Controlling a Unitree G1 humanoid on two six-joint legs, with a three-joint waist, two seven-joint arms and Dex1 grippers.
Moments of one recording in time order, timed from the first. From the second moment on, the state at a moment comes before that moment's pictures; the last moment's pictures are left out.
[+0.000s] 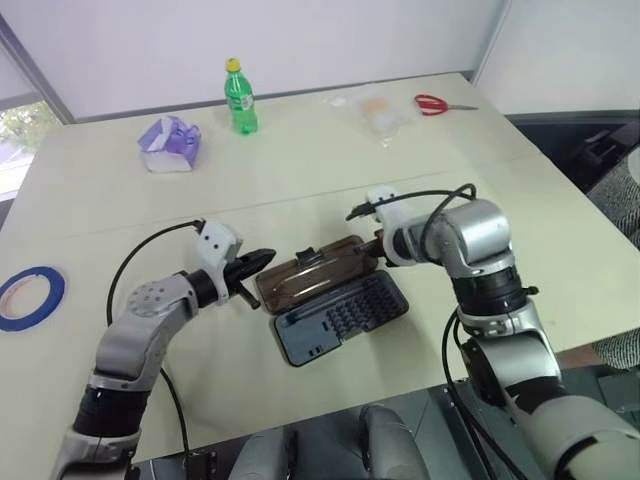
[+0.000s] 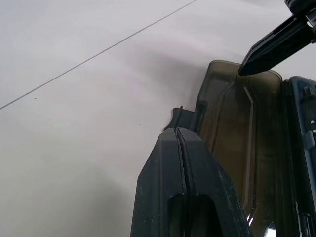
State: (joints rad) left arm -0.25 0.50 0.02 -0.24 -0.40 0.53 -0.65; right arm -0.92 -0.29 0.11 0.03 0.30 1.61 0.21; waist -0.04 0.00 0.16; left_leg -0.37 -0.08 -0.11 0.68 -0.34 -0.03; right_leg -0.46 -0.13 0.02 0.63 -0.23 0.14
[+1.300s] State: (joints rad) left arm -0.25 0.50 0.01 -0.19 -0.36 0.47 -0.69; right arm -0.71 -0.69 0.24 -0.02 1.95 1.28 -1.11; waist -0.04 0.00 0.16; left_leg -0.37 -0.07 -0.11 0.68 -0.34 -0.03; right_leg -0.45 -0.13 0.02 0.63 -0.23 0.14
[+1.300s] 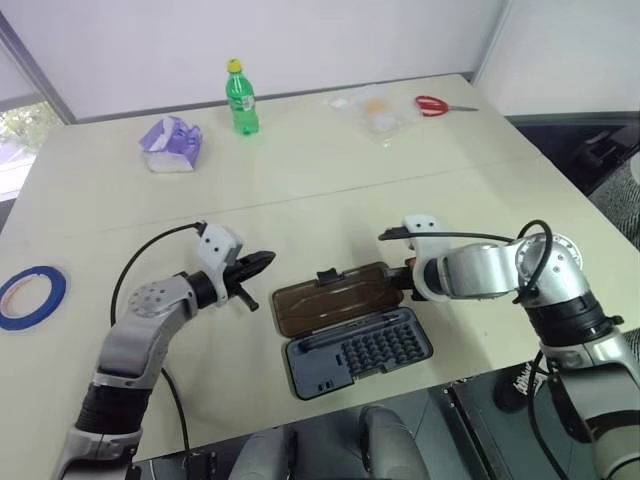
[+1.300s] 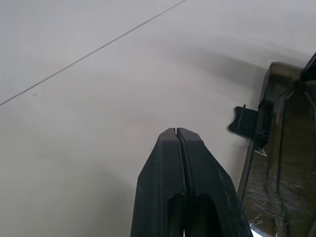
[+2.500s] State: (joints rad) left arm -0.27 0.70 0.01 -0.40 -0.70 0.74 -1.01; right arm -0.77 -0.84 0.22 -0.39 1.43 1.13 -0.55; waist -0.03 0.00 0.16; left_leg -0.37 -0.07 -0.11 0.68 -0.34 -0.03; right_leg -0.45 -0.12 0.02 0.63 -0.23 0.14
